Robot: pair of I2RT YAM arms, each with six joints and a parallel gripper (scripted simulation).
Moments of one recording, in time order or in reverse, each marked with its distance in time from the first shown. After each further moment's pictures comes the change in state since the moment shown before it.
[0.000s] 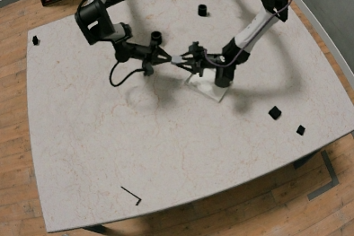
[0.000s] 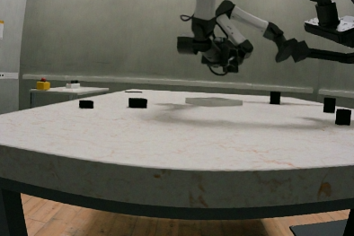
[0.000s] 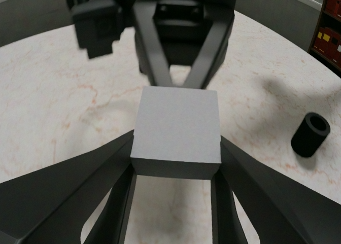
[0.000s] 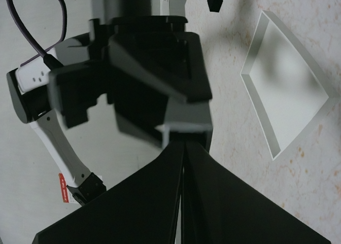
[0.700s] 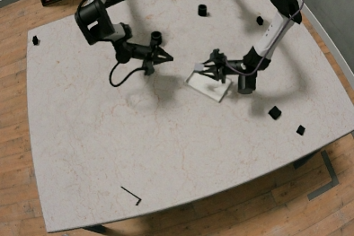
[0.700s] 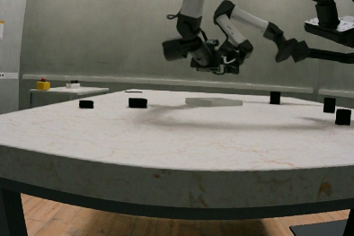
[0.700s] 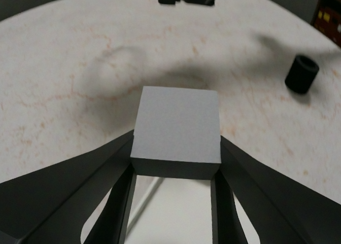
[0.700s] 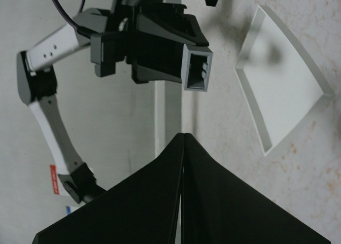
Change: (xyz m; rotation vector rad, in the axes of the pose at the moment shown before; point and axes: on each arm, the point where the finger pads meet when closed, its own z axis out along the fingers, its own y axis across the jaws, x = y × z) left arm 0.048 0.001 -0.075 -0.002 0.101 0.000; right arm 0.007 -0.006 -0.001 0.018 0.025 -0.052
